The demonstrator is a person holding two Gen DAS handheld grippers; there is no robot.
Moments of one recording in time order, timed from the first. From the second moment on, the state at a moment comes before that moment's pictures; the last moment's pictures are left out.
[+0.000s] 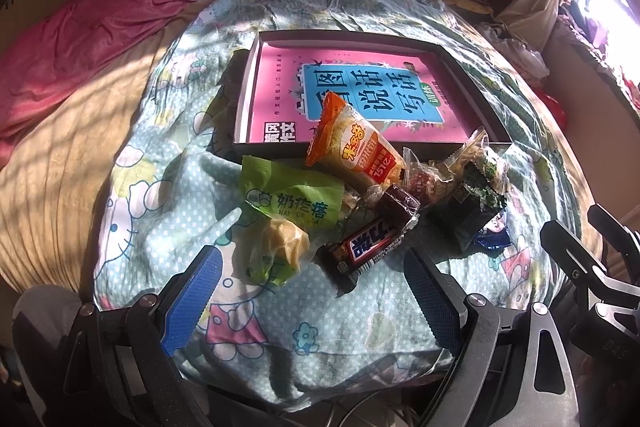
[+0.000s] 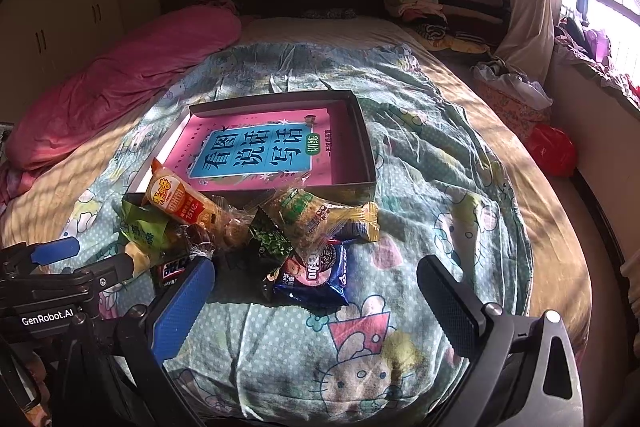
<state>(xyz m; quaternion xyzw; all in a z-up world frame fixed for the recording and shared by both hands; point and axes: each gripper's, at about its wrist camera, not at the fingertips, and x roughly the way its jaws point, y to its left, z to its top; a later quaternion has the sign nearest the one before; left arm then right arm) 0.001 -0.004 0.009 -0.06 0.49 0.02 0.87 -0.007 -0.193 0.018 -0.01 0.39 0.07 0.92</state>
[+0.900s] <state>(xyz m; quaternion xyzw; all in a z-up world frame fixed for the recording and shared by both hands) 0.004 -0.002 0.002 -0.05 0.49 0.02 0.87 -0.001 -0.191 0.010 -0.01 0.40 0.07 0.91</state>
